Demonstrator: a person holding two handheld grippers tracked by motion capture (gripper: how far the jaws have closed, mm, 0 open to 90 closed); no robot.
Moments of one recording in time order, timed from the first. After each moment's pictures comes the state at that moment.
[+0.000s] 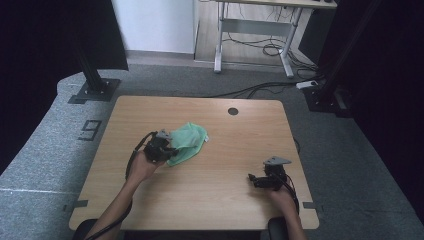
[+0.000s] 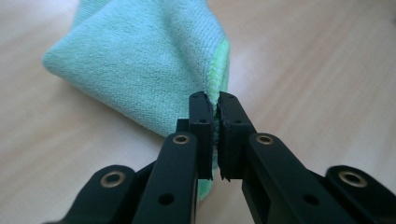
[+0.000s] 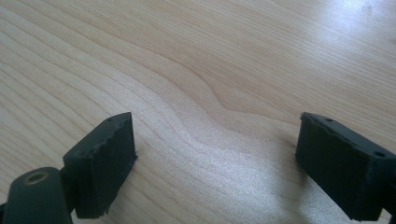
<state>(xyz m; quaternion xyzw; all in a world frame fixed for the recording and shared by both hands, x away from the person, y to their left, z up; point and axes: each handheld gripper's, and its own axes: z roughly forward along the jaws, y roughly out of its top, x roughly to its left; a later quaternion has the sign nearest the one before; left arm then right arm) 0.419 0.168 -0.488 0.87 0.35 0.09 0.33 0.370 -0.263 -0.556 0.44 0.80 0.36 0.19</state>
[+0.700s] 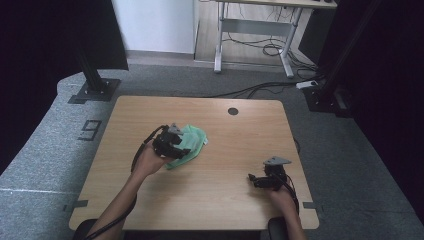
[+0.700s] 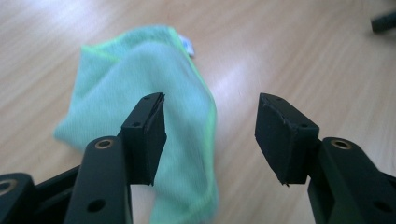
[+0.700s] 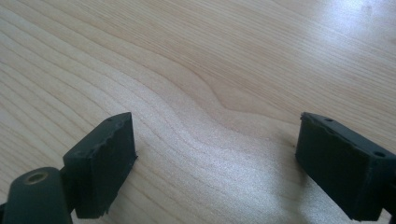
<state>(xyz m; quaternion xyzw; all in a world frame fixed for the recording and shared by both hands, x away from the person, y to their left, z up) 0.433 0.126 -0.450 0.88 0.32 0.12 0.32 0.370 -0.263 -0.556 0.44 0.80 0.36 0.19</state>
